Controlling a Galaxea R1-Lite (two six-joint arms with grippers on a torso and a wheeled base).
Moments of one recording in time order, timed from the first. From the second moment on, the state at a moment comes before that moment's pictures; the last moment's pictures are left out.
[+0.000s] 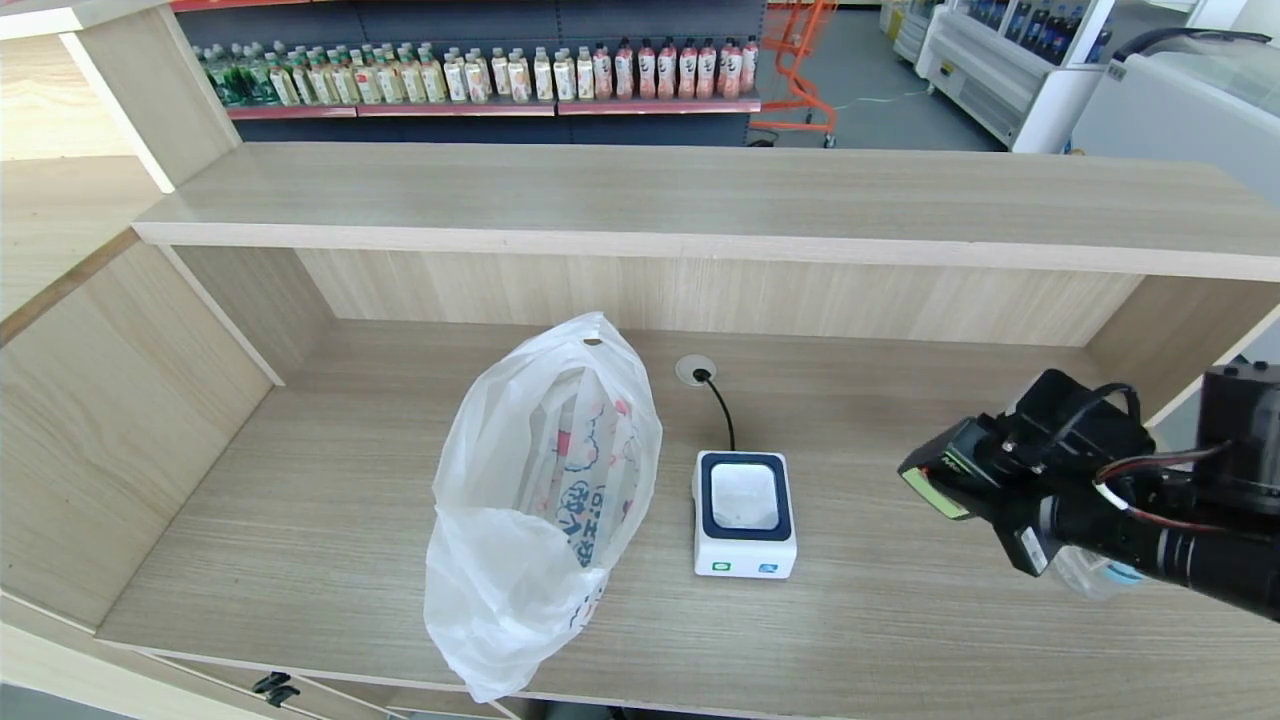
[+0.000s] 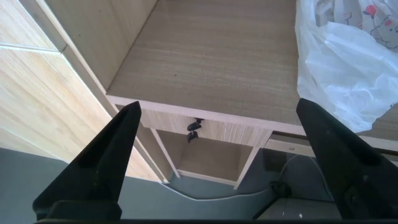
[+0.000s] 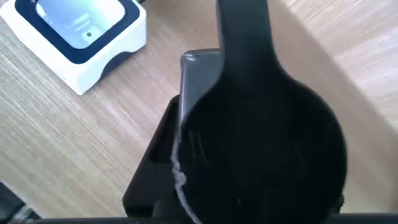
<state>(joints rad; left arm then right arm) 0.00 0.00 0.00 0.05 0.13 0.00 0.23 1.48 -0.47 -0.69 0.15 -0.64</state>
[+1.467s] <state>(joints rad) 0.00 0.00 0.00 0.05 0.13 0.00 0.41 1.62 -0.44 -0.51 1.25 -2.80</state>
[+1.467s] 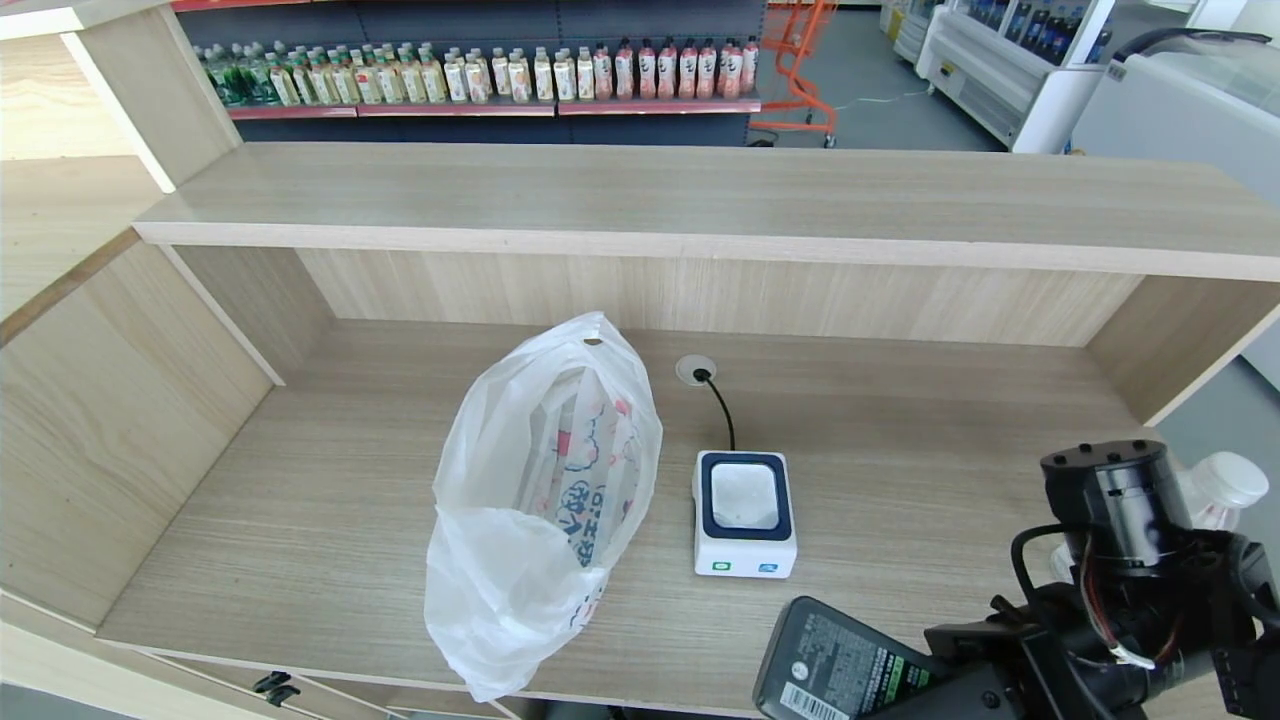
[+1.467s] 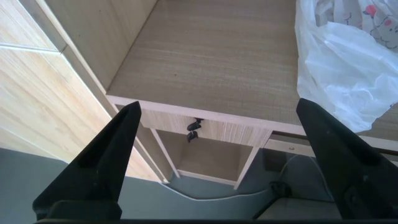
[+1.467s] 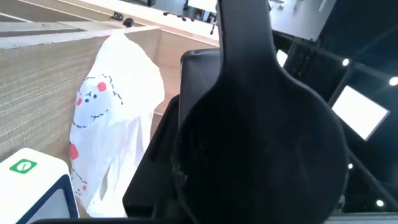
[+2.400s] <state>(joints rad) 0.00 0.00 0.00 0.05 0.13 0.00 0.42 1.68 -0.53 -0.51 1.27 -2.80</state>
